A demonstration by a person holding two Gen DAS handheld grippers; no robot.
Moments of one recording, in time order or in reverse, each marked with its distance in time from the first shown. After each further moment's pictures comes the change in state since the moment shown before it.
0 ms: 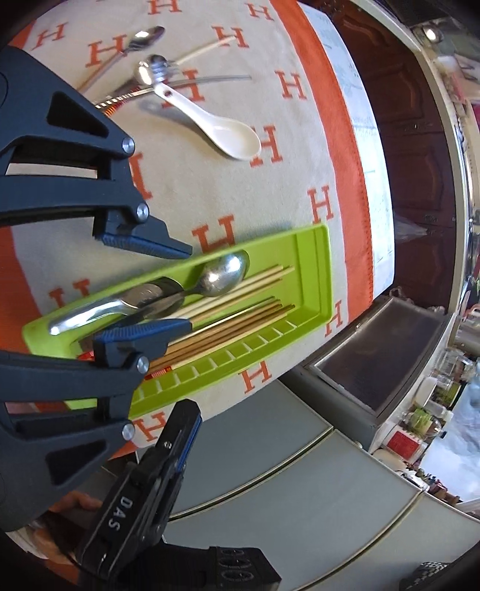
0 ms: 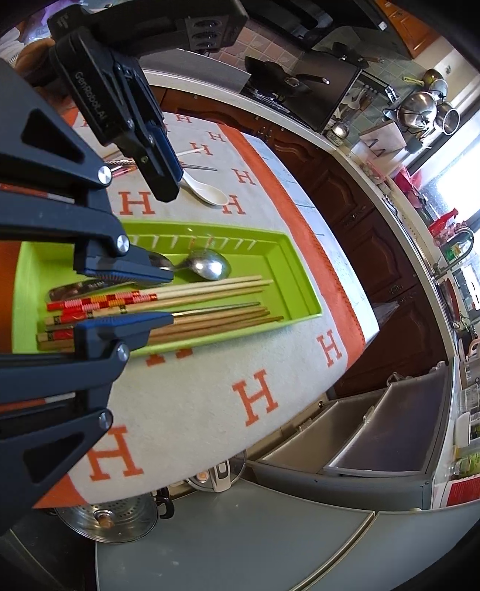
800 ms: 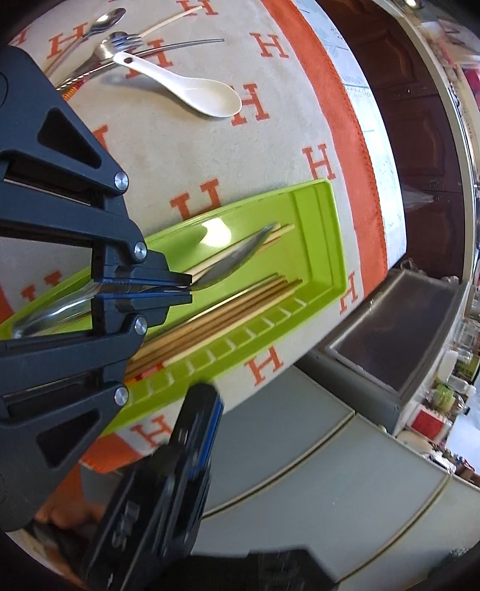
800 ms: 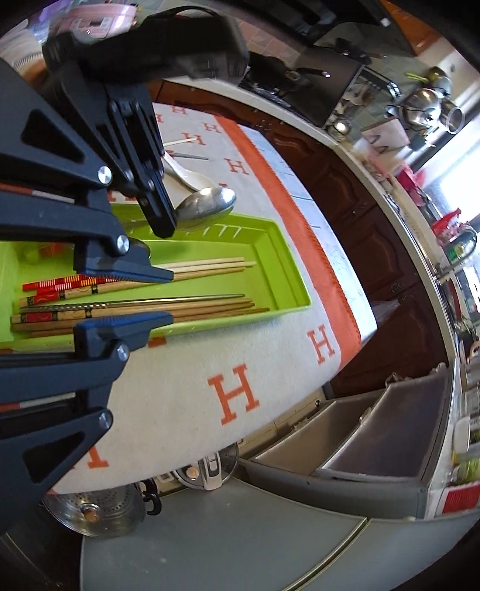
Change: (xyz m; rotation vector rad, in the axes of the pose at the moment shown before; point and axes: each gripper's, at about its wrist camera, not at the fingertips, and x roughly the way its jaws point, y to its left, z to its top) left arm 0.047 -0.018 0.012 0.094 0.053 -0.046; right arm 0.014 -0.014 0.023 -0.005 0.000 -0.010
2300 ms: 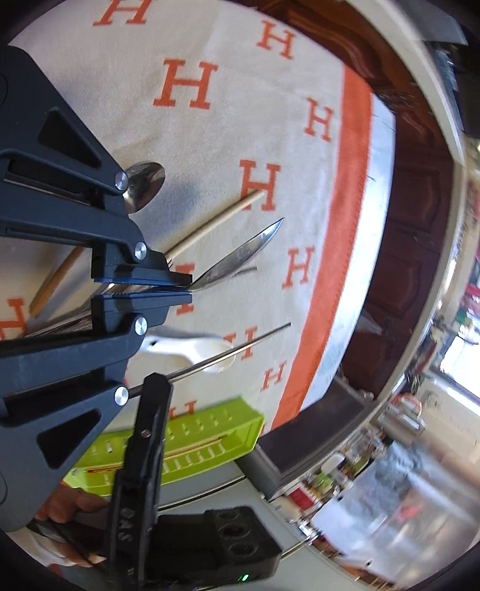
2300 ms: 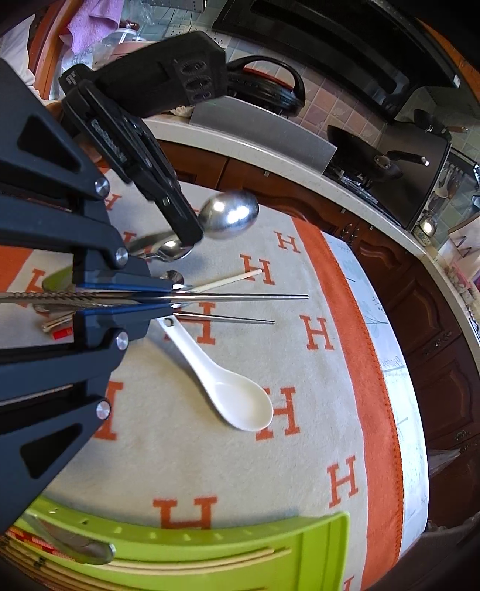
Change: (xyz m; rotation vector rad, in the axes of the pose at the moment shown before) left arm -0.089 0.246 -0.081 -0.367 -0.258 0.045; right arm 0.114 0.182 -0.013 -0.191 0.275 0.351
